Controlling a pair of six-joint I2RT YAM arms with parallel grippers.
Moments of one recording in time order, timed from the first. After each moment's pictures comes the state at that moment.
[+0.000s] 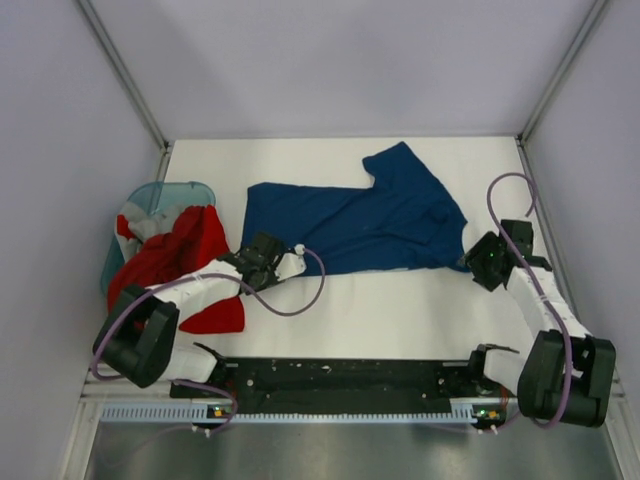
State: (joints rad) left arm -0.52 1.37 0.67 -0.41 -0.27 0.74; right arm -0.16 1.13 0.64 -0.48 -0.06 0.63
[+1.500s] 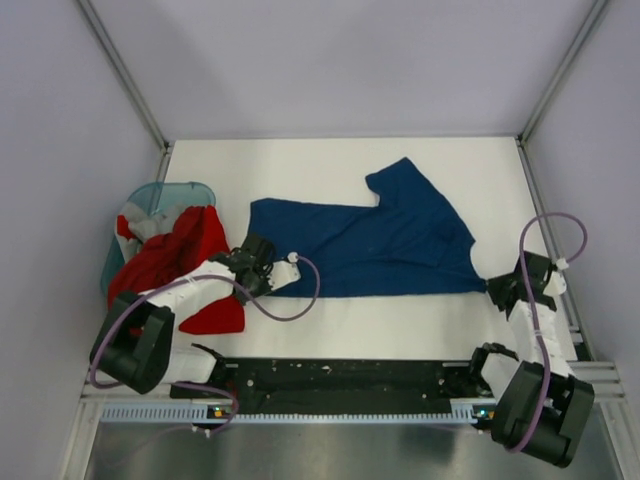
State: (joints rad) left arm -0.44 1.34 0.64 -0.55 -0.11 0.75; right arm -0.38 0.94 0.38 -0.32 0.02 0.90
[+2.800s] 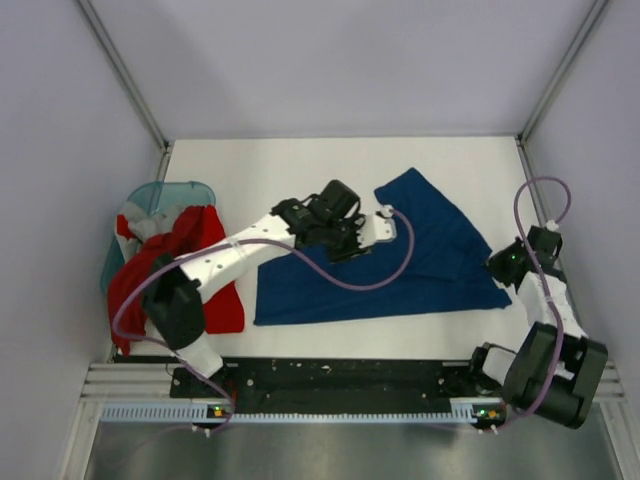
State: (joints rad) left arm -0.82 1.60 1.38 -0.74 0.21 0.59; right arm -0.38 1.05 0.56 -0.30 -0.14 0.64
